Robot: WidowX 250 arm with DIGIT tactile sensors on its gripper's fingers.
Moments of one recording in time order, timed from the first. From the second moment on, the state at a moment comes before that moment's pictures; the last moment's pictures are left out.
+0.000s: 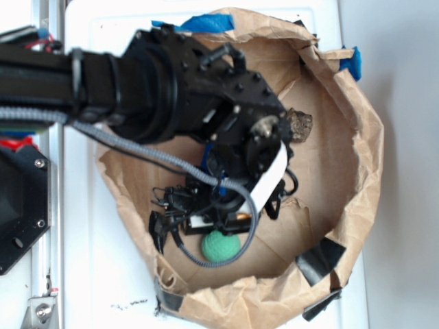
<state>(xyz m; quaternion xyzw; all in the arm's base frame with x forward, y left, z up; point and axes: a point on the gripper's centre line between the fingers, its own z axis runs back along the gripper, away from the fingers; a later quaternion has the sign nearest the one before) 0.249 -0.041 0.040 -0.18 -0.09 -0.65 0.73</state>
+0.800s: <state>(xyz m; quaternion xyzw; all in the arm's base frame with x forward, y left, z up) 0.249 -0.036 0.043 -0.18 -0.08 -0.63 0.75</state>
